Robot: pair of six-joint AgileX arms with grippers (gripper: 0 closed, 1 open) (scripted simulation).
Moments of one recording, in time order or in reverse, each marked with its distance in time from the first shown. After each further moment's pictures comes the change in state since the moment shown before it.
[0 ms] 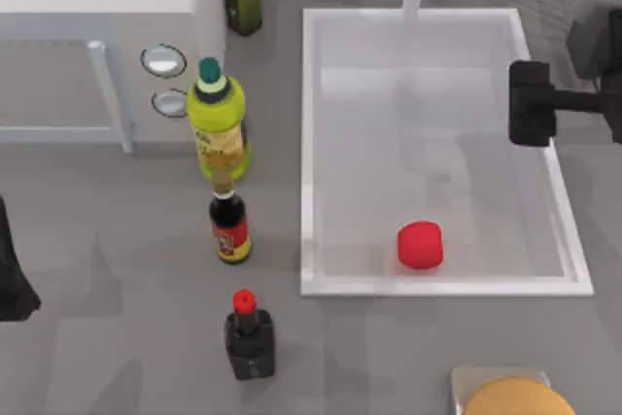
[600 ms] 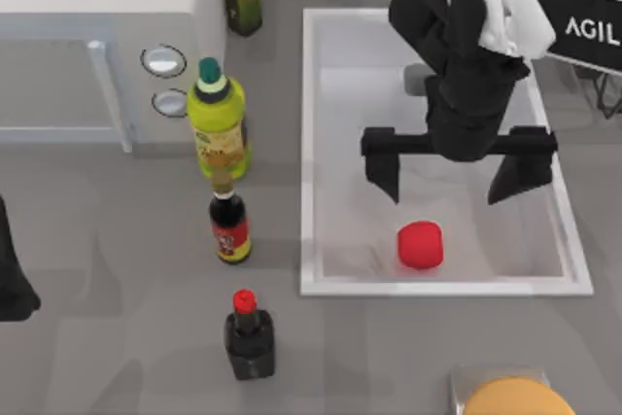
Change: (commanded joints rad) left arm 0.000 0.000 0.000 0.000 0.000 0.000; right arm 0.160 0.716 0.537 -0.344 0.001 0.166
